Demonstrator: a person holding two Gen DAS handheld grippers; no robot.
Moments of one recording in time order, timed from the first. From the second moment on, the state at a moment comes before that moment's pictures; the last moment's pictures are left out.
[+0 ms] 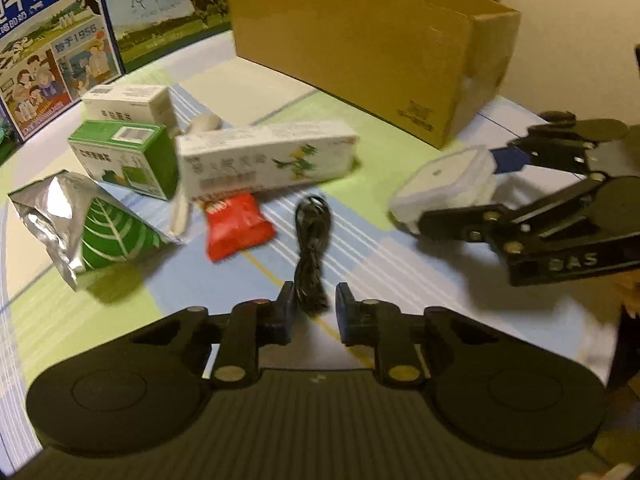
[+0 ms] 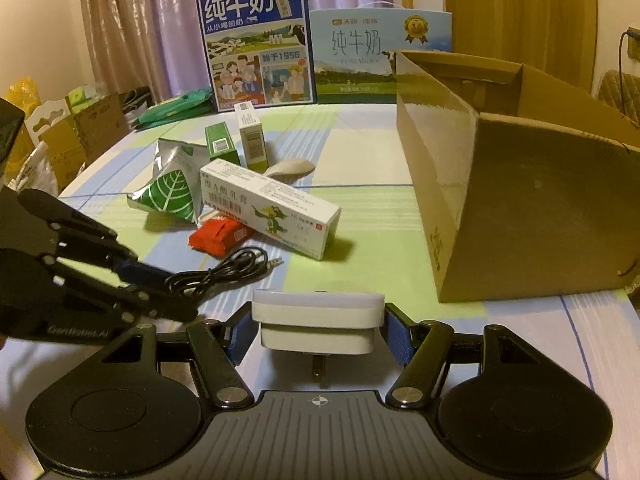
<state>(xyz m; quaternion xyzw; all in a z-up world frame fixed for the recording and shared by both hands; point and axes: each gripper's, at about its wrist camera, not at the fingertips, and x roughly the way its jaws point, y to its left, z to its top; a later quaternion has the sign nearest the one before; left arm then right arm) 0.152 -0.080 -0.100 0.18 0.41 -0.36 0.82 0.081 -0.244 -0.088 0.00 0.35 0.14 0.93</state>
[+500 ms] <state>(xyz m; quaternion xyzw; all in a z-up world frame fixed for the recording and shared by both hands) 0.151 -0.081 -0.099 0.14 0.39 -0.32 0.85 0.073 -0.246 -0.092 -0.01 0.35 0.13 0.93</state>
